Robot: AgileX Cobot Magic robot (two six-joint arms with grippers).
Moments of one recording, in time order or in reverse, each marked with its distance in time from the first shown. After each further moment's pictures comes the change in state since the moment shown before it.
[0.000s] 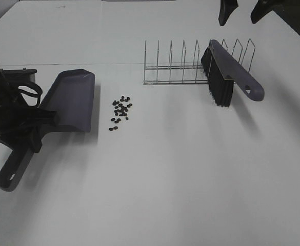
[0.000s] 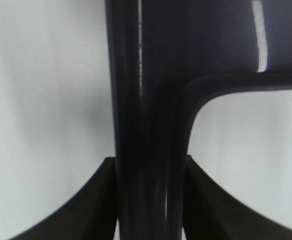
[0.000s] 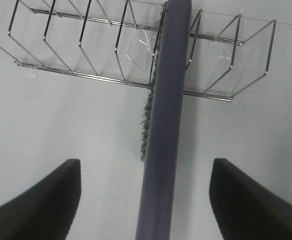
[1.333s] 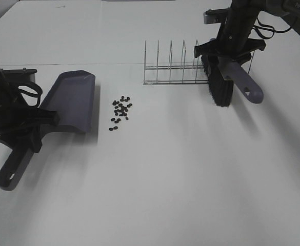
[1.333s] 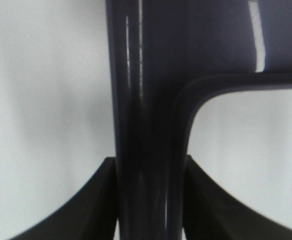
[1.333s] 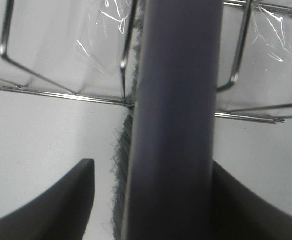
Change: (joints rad) left arm 0.000 0.000 0.000 0.000 -0.002 0.000; right arm -0.004 0.357 -0.121 -0.074 -0.117 0.051
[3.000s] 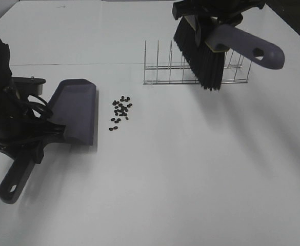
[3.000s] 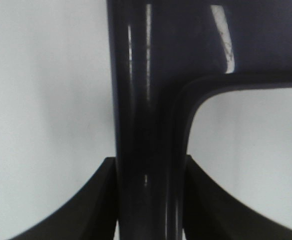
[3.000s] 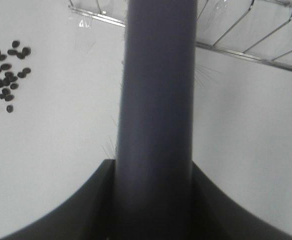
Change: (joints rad) left arm -0.114 -0.021 0.066 0.168 -0.027 -0.247; right arm 0.200 -0.413 0.287 0.012 0.130 0.043
